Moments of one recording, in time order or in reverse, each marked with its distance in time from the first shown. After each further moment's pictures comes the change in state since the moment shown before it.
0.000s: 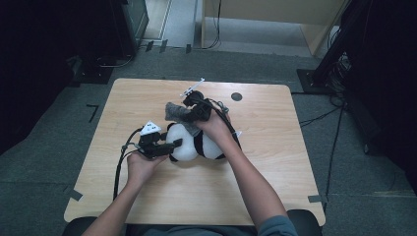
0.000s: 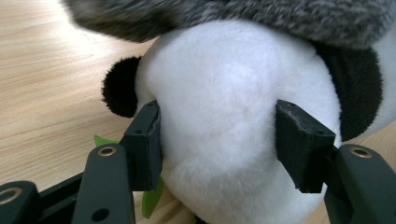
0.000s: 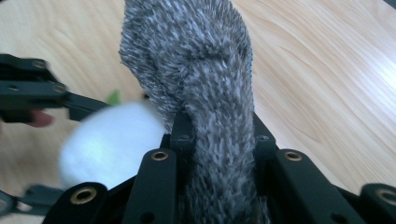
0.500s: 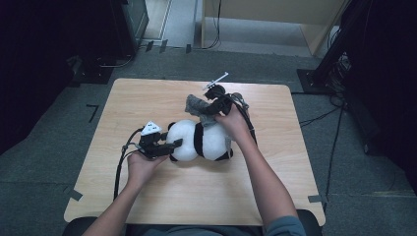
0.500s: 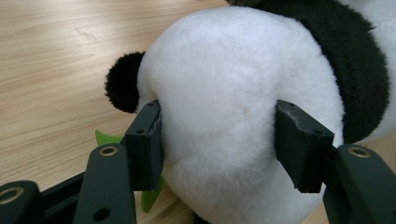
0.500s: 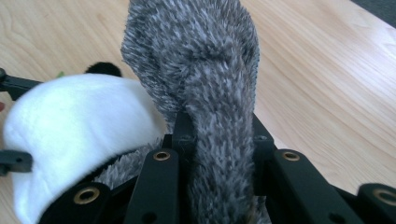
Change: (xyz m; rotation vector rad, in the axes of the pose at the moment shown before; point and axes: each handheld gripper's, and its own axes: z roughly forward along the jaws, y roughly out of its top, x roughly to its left) left arm -0.002 0.000 0.001 0.007 0.007 0.009; right arm -0.050 -0.024 -0.031 -0.007 -0.049 0.099
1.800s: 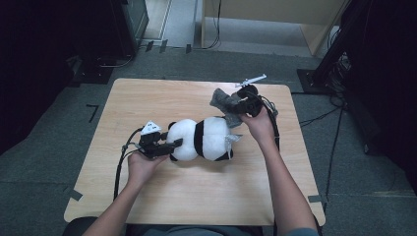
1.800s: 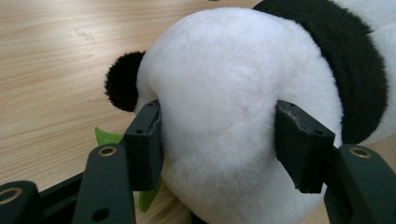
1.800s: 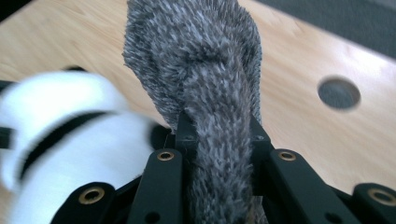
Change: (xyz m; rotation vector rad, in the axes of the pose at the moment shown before) left arm 0.001 0.000 0.000 -0.006 -0.009 -0.010; right arm -0.042 -0.048 -0.057 -0.138 -0.063 0.126
